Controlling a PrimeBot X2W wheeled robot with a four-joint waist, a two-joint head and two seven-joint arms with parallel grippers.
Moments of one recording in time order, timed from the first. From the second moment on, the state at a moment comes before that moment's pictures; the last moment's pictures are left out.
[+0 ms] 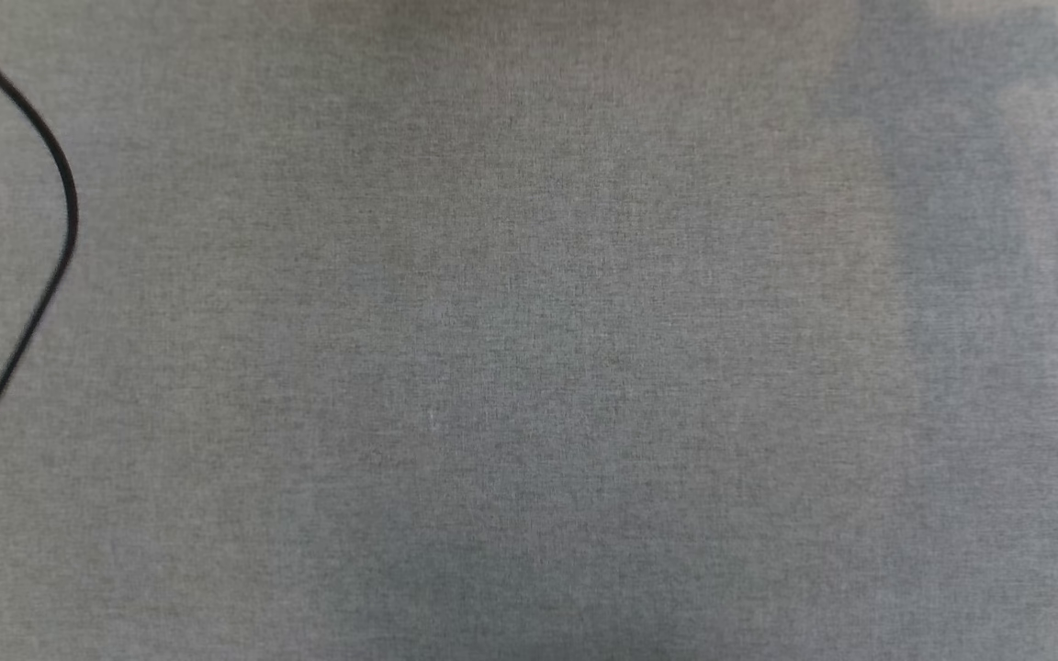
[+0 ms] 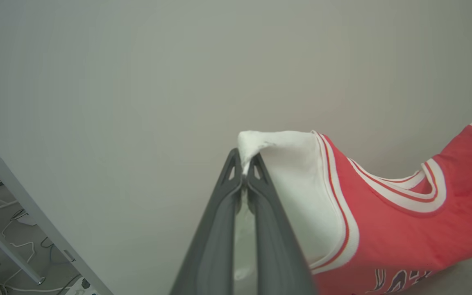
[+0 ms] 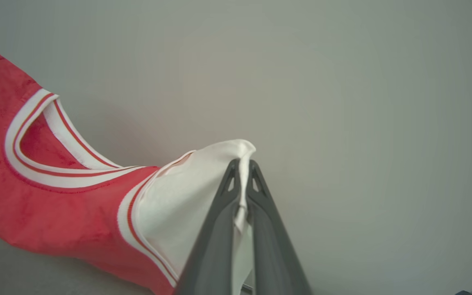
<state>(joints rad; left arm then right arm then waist) -1.65 0.46 -0.88 0.86 -0.81 -0.10 -0.23 -1.52 -0.45 0.54 0.85 0.52 0.13 -0.03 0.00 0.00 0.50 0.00</state>
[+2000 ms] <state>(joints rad) -0.17 0.56 -0.66 0.00 -0.70 0.27 -0.25 -0.21 -0.75 -0.05 -0.09 0.67 0.13 0.25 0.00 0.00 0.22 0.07</state>
